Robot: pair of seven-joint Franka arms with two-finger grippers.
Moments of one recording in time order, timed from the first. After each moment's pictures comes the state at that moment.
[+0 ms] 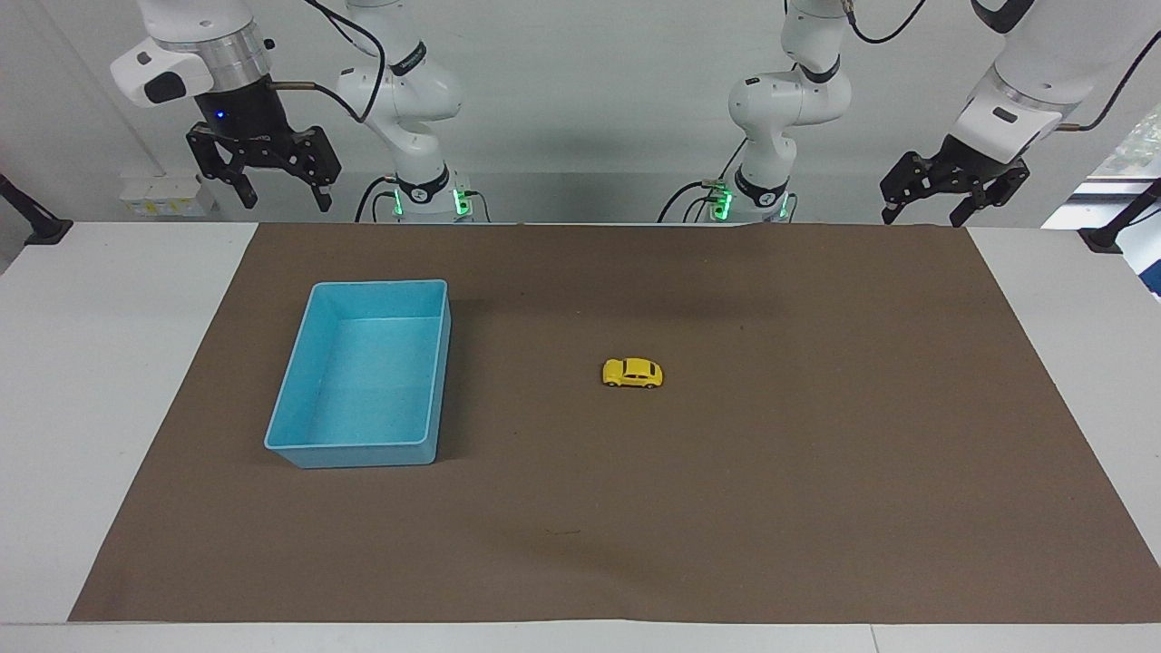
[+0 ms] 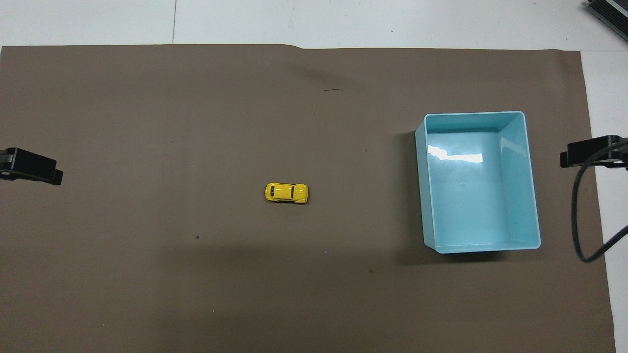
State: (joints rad) left arm 0.07 -0.01 -0.12 -1.48 -0.03 1.40 0.04; right arm 0.00 -0.05 0.01 -1.48 -0.01 1.50 0.07
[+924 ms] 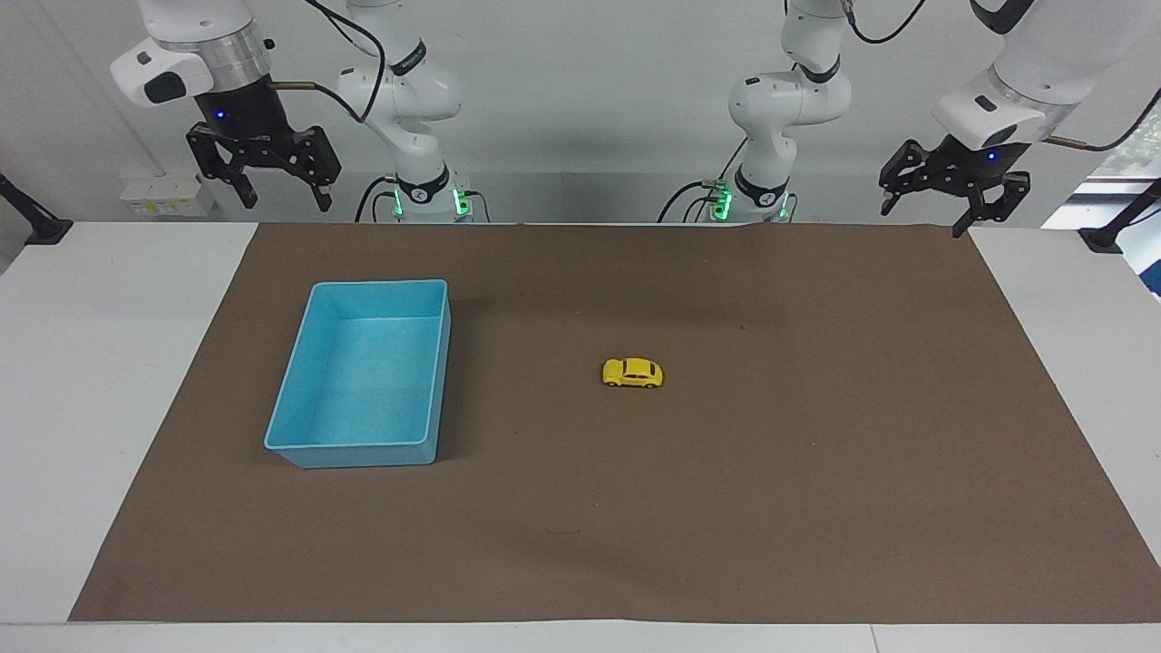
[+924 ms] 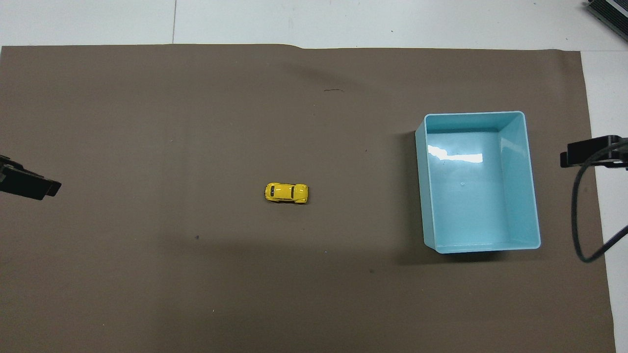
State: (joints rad) left arm 0.07 -0.01 -0.12 -1.49 -0.03 1.42 0.51; right arm 0.00 -0.05 0.01 -1.48 -0.01 1.50 0.07
